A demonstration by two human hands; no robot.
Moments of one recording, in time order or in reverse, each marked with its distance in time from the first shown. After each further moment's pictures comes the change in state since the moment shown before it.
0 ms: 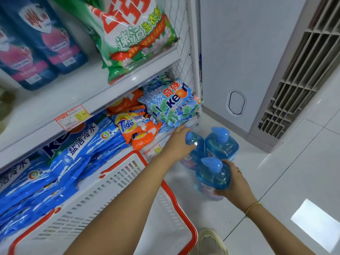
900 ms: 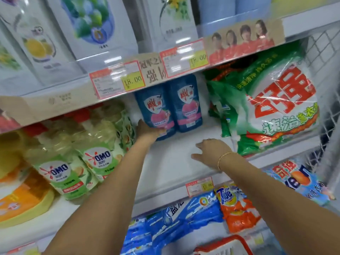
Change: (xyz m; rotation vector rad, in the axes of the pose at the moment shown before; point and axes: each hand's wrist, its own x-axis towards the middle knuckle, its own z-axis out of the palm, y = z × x) left_hand -0.024 -0.174 -0.398 -0.477 0.916 -0.333; right_hand 0.173 -0.453 0.111 -0.803 -0.195 -0.637
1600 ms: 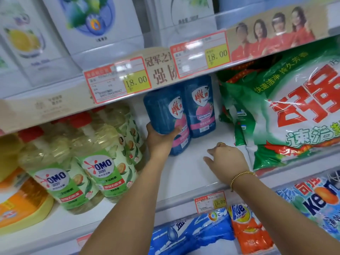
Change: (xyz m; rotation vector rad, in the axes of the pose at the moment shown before) left_hand -0.005 -0.011 0.028 -0.190 0.165 0.066; right_hand 0.001 -0.004 0.011 -0.028 0.266 0.086
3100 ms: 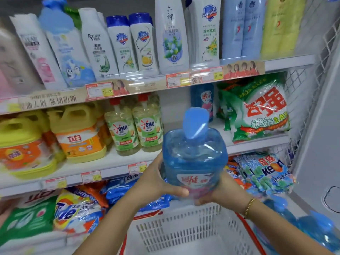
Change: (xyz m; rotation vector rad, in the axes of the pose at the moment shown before) left_hand -0.280 0.042 -0.230 -0.128 -0.744 0.033; right_hand -0.269 -0.070 -0.079 0.991 -0.276 -0.107
